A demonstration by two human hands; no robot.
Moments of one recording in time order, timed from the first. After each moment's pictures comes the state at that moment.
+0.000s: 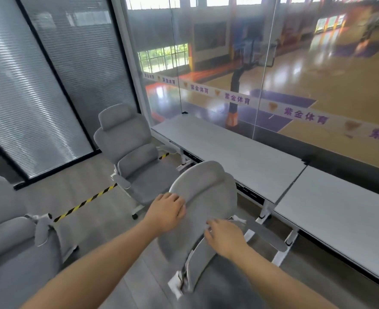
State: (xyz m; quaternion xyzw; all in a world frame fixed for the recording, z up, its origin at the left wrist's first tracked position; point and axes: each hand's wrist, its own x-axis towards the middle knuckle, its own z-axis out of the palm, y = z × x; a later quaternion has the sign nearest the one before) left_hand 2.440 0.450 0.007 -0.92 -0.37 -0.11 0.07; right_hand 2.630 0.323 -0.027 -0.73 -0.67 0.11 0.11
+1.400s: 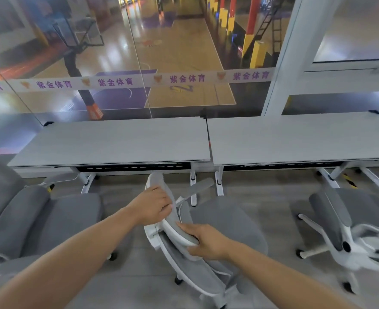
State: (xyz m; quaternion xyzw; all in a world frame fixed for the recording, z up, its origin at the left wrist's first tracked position) left_hand 2.476 0.637 -0.026 -0.99 0.17 0.02 0.02; right_hand 2.500 0.381 -0.064 -0.79 -0.44 0.32 0.27
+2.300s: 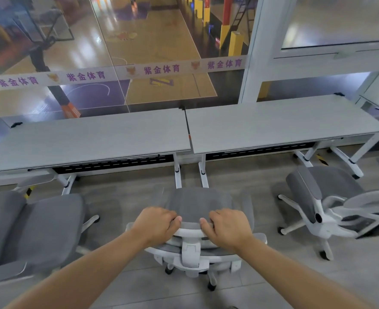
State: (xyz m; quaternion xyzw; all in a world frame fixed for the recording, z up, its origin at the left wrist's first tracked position) left_hand 2.422 0.521 -0.030 -0.99 0.10 0.03 -0.04; right_hand 2.481 0.282 -0.047 -0.94 -0.33 -0.06 0.09
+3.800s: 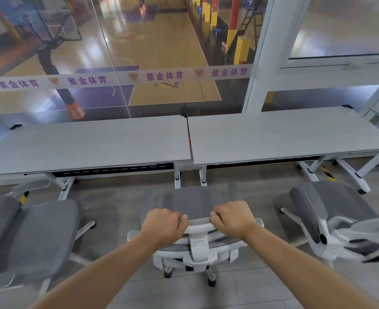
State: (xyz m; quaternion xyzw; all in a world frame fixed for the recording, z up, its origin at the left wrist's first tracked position) left_hand 2.496 0.500 -0.030 -1.00 0.00 0.00 -0.01; right_hand 2.600 0.277 -0.046 -0.92 -0.39 -0.02 0.07
